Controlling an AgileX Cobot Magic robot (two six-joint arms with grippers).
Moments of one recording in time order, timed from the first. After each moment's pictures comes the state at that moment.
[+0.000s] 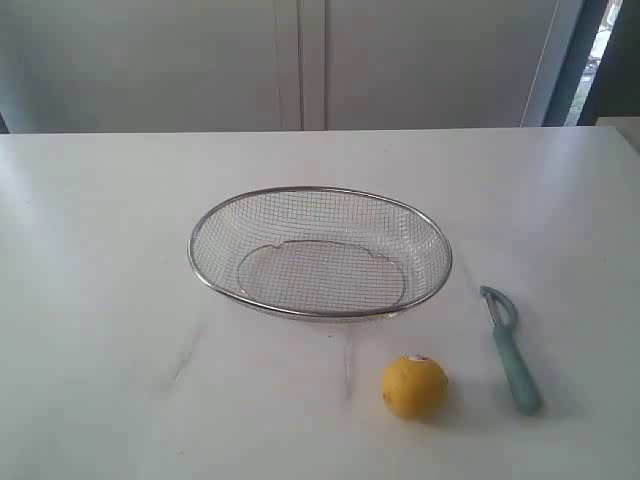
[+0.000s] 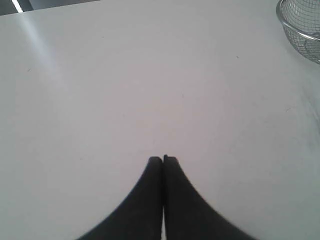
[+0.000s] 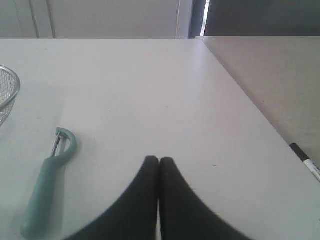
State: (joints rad) left arm -0.03 0.00 0.02 -0.10 0.43 0.20; right arm -0.12 0.00 -0.01 -0.08 0.34 0.06
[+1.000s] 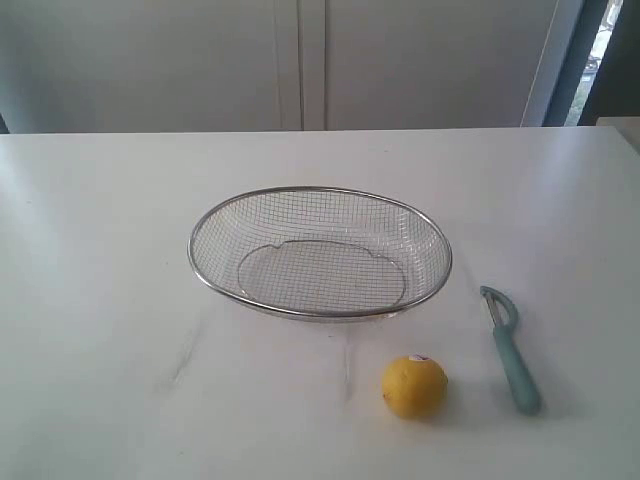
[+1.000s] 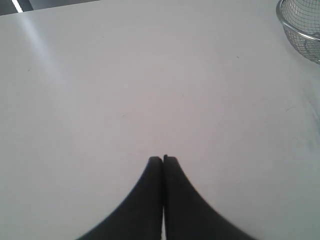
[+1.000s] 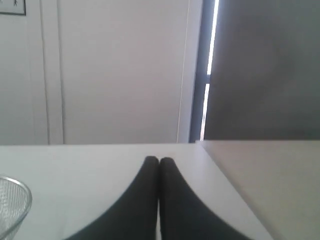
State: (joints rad) left arm -0.03 0.00 0.02 -0.10 0.43 0.20; right arm -0.12 0.00 -0.01 -0.08 -0.03 0.06
